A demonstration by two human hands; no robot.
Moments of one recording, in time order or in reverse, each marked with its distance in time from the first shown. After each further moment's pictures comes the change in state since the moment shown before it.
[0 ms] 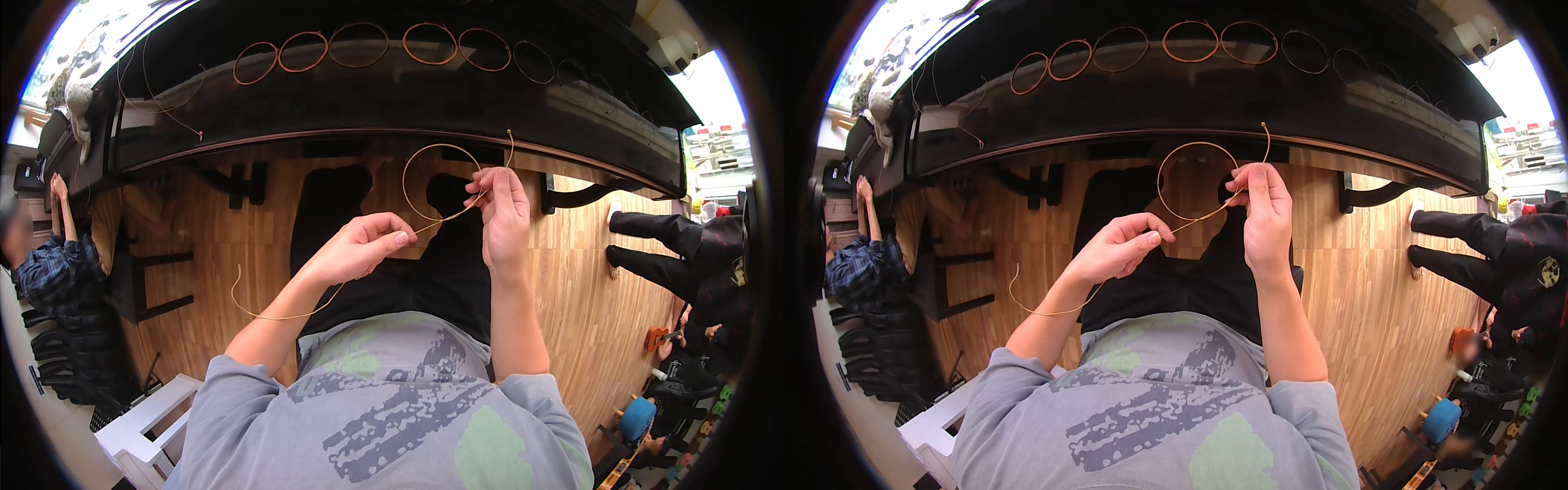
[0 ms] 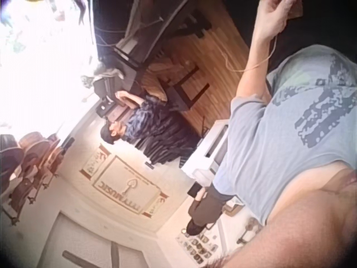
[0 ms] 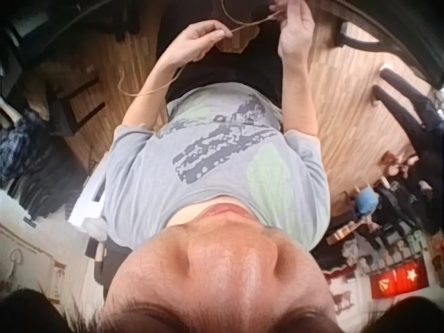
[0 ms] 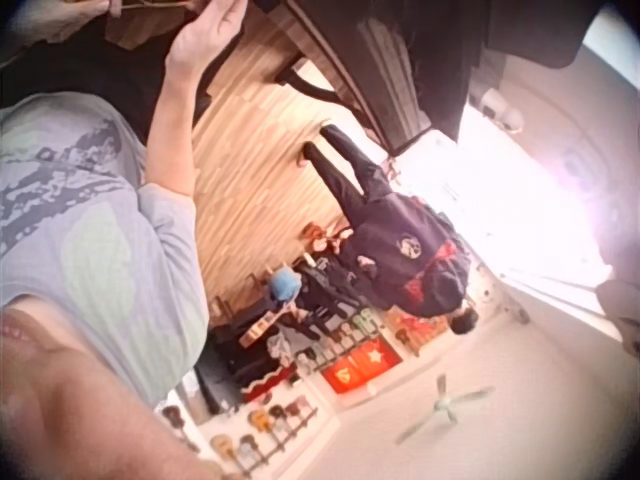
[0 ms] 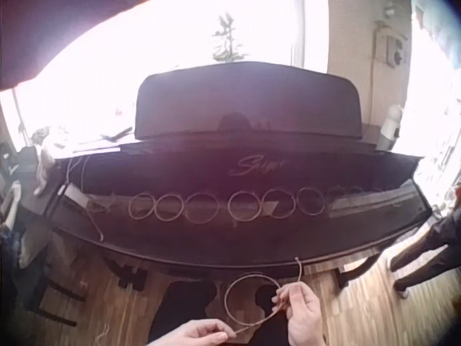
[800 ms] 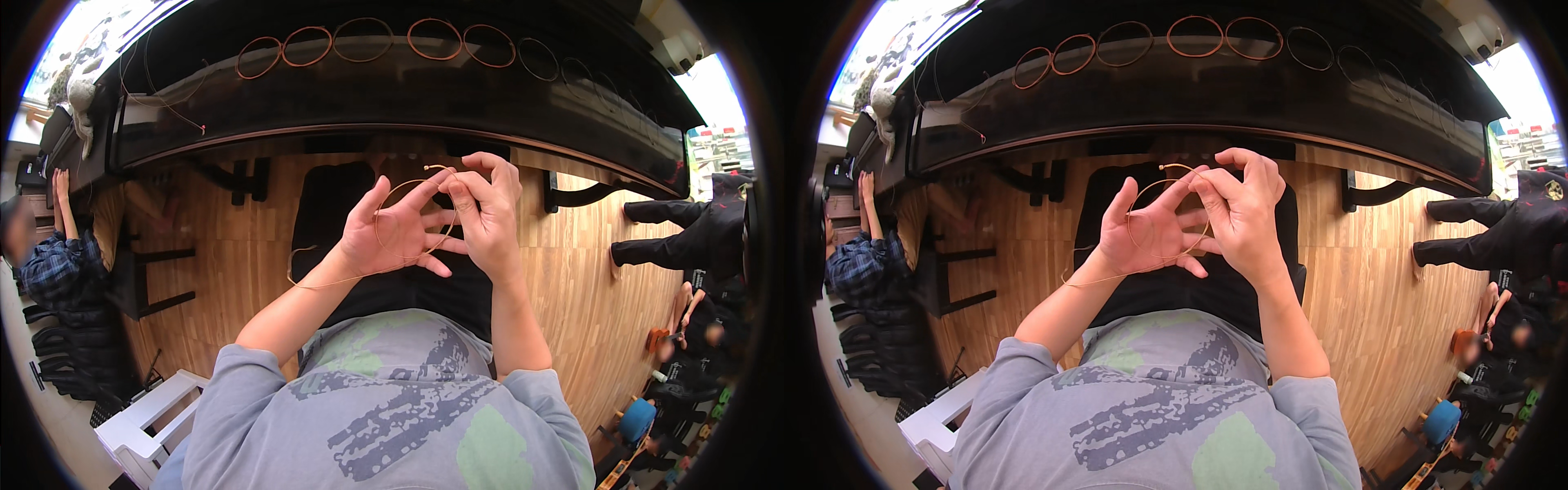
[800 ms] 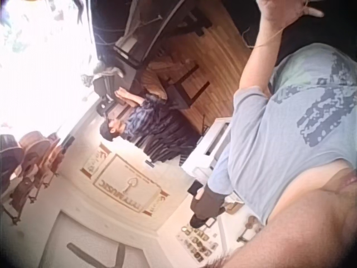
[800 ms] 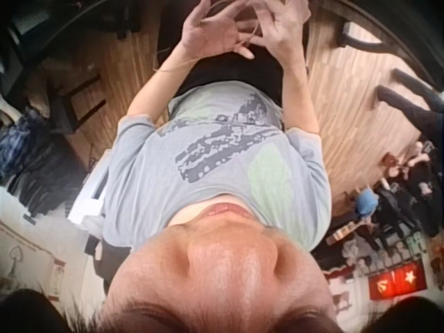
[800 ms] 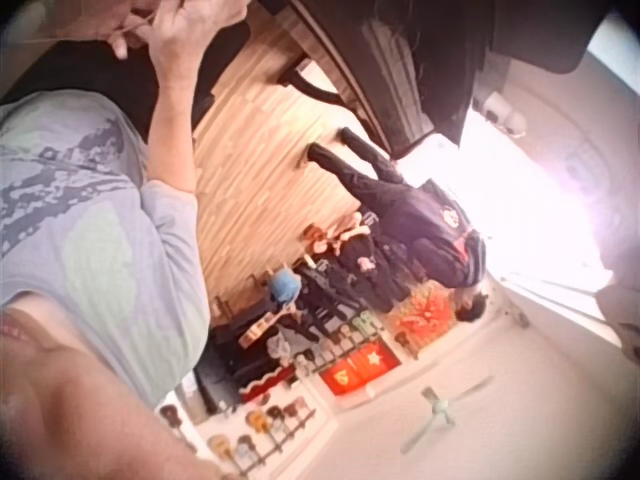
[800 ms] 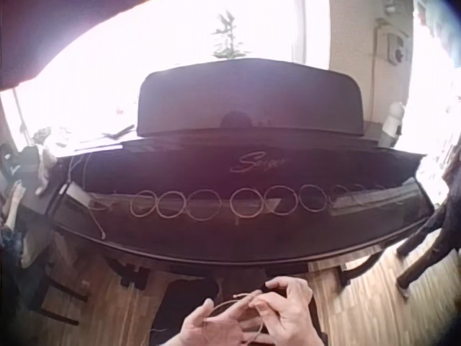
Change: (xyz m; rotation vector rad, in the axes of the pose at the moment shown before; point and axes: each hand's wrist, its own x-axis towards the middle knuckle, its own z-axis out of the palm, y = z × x) left_hand 0.042 -0.016 0.017 -0.987 -0.582 0.186; right_hand -0.006 -0.018 0.019 -0.918 -0.202 -0.545
